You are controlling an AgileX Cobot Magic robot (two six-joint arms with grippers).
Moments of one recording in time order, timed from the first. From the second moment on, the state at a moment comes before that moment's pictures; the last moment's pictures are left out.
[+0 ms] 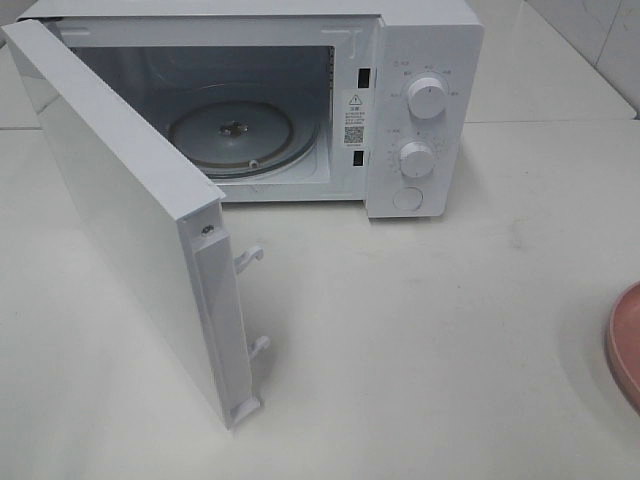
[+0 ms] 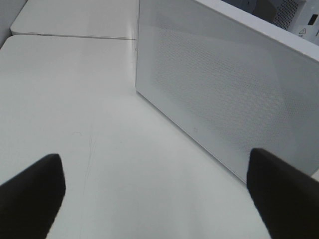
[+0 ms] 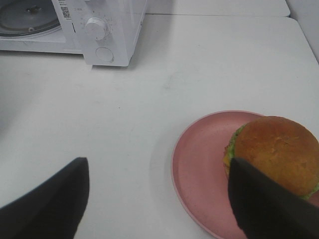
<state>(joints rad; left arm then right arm) 0.09 0.04 -0.53 -0.25 1.01 0.11 0.16 0.00 -0.50 -0.05 1.01 0.15</state>
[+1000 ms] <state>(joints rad) 0.09 0.49 -0.39 -0.38 0.47 0.34 0.16 0.00 -0.50 -0.05 1.01 0.15</state>
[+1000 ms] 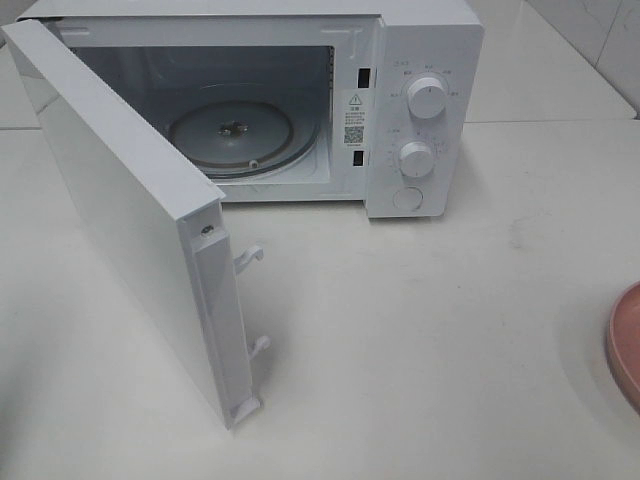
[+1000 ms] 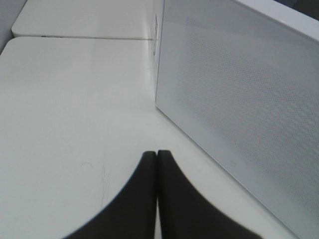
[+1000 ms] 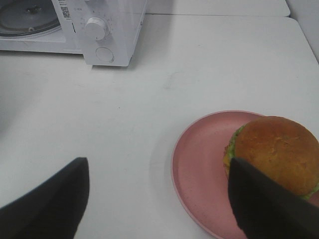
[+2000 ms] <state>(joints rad) 0.09 0.72 -0.25 -0.65 -0.04 0.59 0.16 0.00 -0.50 -0.05 1.01 0.15</state>
